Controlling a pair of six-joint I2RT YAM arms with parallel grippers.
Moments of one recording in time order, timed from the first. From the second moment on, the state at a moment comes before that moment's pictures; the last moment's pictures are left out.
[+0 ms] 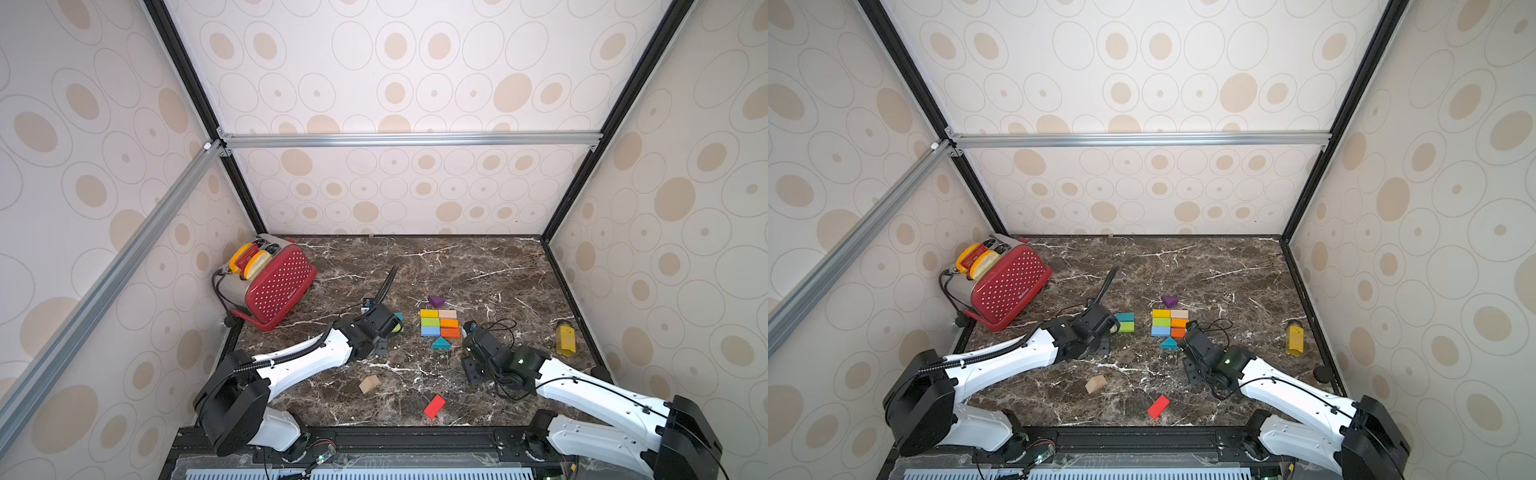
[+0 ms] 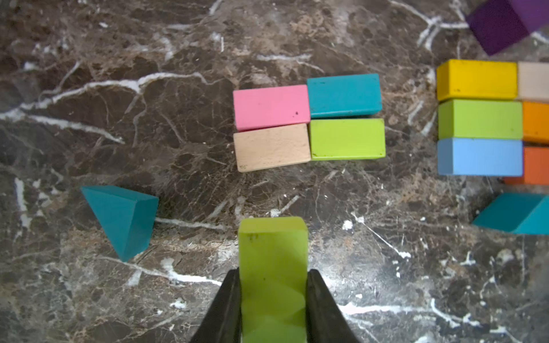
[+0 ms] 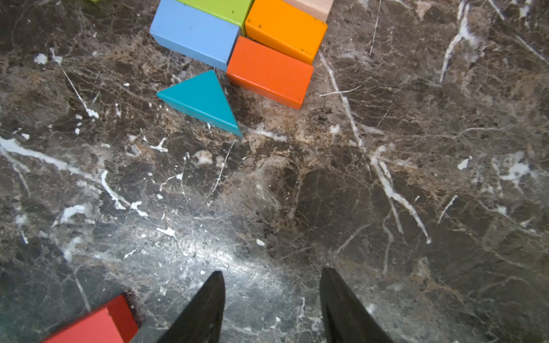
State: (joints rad) left arm -0.80 1.42 0.88 -0.62 -0.33 -0.81; right arm 0.91 1.04 0.60 -0.69 0.26 0.43
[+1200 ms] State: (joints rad) left arm -0.76 1.50 0.72 -0.37 -0.24 -1.39; right arm 0.91 1.01 0.56 -0.67 0.21 0.42
